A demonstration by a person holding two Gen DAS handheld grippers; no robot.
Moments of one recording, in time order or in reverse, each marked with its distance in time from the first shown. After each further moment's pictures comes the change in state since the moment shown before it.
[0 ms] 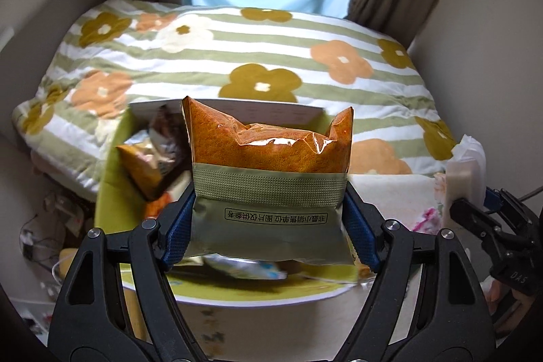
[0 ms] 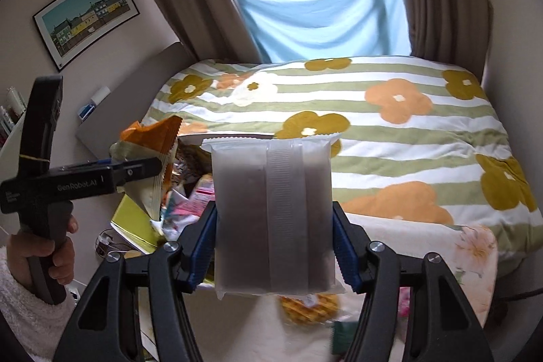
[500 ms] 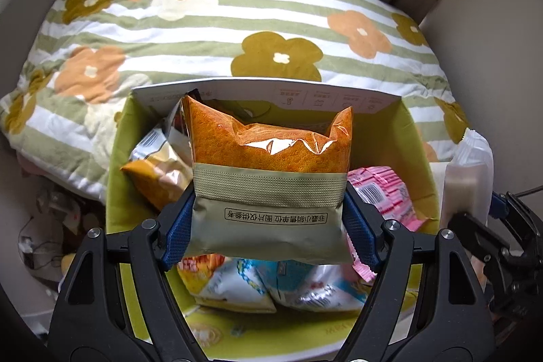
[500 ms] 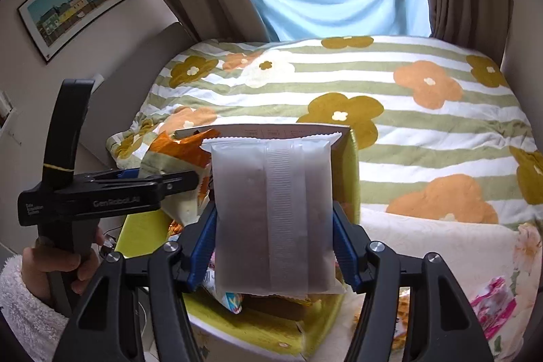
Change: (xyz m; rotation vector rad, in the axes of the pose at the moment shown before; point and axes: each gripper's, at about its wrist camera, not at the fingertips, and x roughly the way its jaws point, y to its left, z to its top) left arm 0.102 0.070 0.027 0.027 0.156 -0.049; right arm 0.103 0.062 0.018 0.050 0.096 -0.024
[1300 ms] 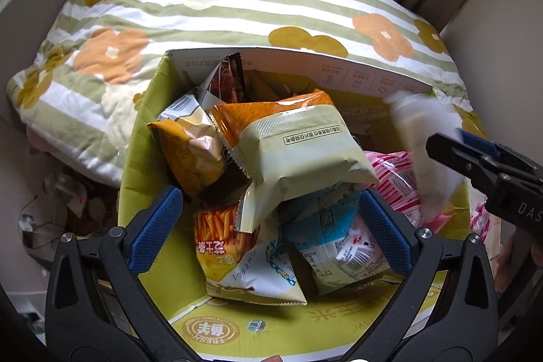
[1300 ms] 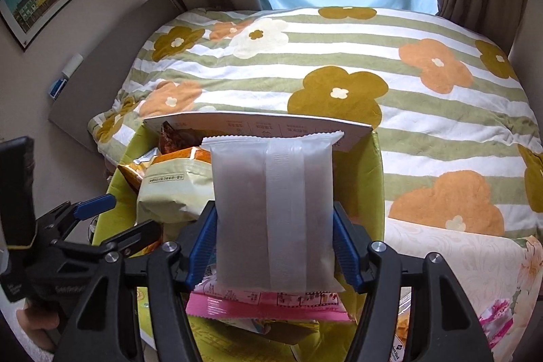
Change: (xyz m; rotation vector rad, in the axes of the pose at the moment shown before) left arm 0.001 0.028 -0.037 -0.080 -0.022 0.060; right arm 0.061 -0.002 0.030 -0.011 0.116 -0.044
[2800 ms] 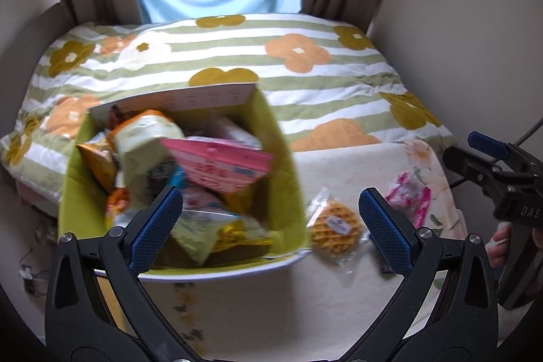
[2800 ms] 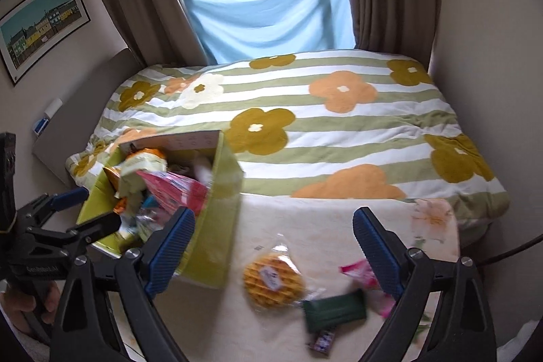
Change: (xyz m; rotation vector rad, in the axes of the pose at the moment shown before) left arm -0.099 -0.188 -0.076 0.229 -0.173 -0.116; right arm -0.182 -0.119 -0.109 0.070 -0.216 -0.176
